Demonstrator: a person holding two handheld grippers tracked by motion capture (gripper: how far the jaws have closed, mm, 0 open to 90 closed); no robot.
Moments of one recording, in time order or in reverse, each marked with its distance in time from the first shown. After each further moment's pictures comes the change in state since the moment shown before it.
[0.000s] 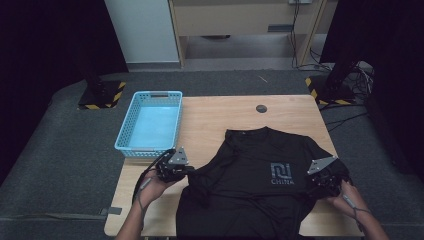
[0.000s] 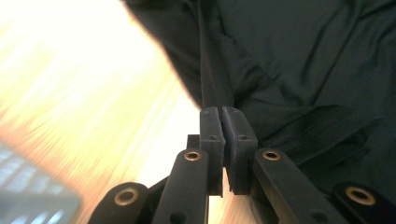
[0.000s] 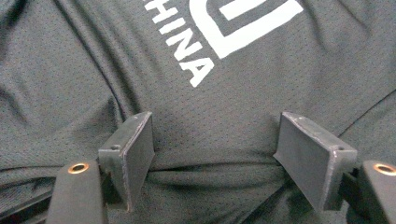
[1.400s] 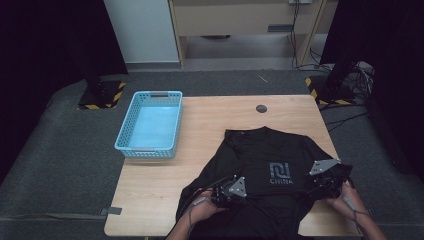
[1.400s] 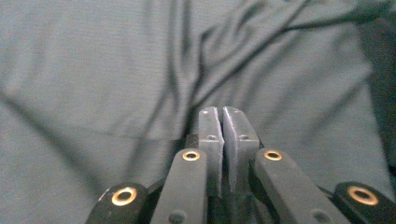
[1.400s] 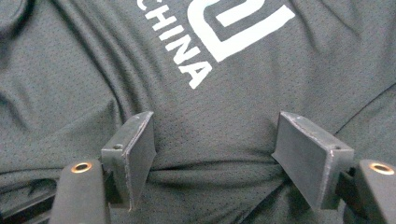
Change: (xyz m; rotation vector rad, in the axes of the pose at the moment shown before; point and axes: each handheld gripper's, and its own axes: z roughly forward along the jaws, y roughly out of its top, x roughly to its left) left arm -0.110 0.072 0.112 0.011 -0.311 0.216; right arm 0.001 -0.008 0.001 -0.082 -0.006 0.011
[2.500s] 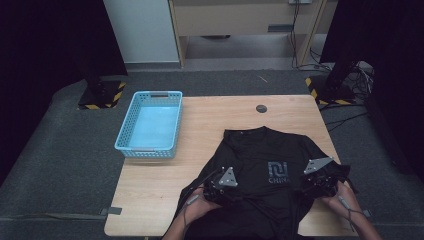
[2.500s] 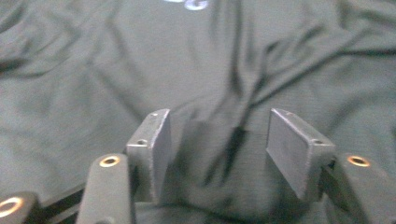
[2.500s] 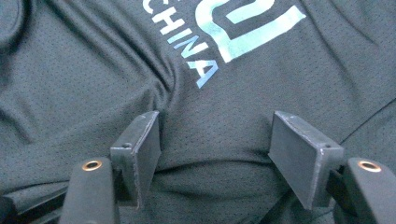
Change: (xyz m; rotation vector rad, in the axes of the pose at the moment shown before) left arm 0.004 -0.012 -0.015 -0.064 0.115 -0.101; right arm 0.007 0.015 0.006 0.043 -0.005 0.012
